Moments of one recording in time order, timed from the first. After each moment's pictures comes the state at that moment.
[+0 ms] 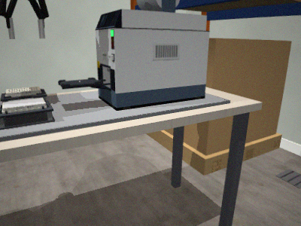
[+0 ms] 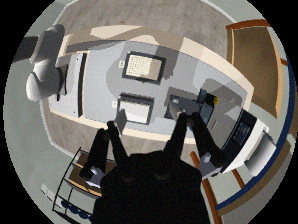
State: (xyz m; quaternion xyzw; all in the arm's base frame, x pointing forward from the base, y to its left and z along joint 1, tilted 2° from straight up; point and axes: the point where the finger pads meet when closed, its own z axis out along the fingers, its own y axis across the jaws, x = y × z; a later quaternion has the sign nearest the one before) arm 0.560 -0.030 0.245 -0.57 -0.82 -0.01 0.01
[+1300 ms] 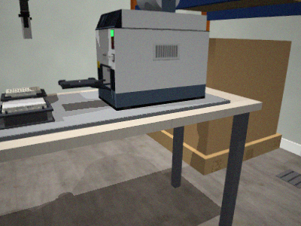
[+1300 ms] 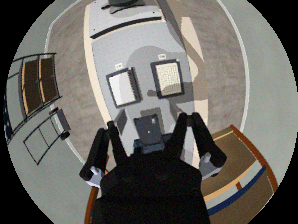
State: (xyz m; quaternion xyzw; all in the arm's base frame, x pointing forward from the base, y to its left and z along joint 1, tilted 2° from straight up) arm 0.560 -0.030 0.245 -0.05 -1.00 -0.01 0.00
